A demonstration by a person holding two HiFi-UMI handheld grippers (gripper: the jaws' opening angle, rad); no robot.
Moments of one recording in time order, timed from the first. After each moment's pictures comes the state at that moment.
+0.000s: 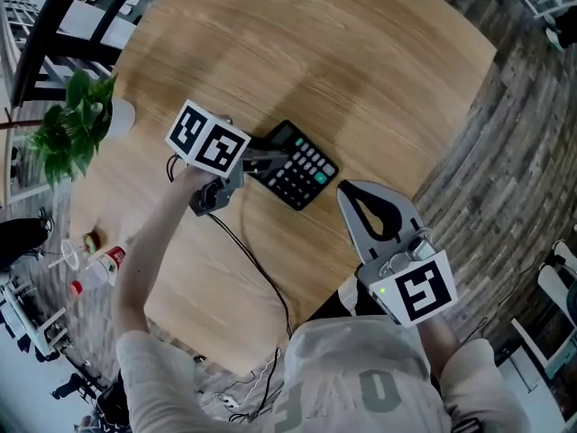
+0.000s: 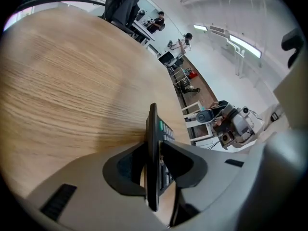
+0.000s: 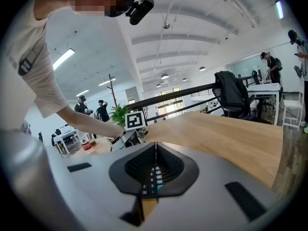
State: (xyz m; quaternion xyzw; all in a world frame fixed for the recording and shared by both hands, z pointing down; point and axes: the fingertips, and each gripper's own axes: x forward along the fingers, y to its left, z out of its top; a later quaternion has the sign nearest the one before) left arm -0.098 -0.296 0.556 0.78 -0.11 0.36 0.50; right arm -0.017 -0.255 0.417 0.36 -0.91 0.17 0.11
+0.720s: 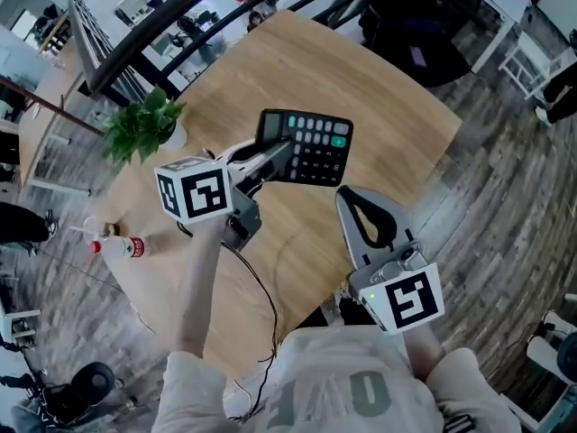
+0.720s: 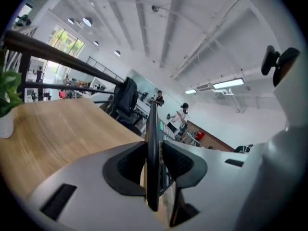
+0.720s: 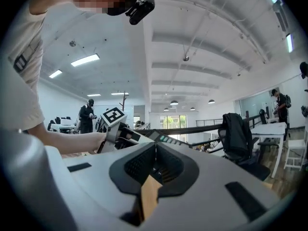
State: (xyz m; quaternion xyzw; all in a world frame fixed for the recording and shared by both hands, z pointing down) left arm -0.087 -0.315 0.300 0.86 -0.37 0.01 0.35; right arm 0.004 -0.230 0.254 0.36 -0.93 0.01 0.02
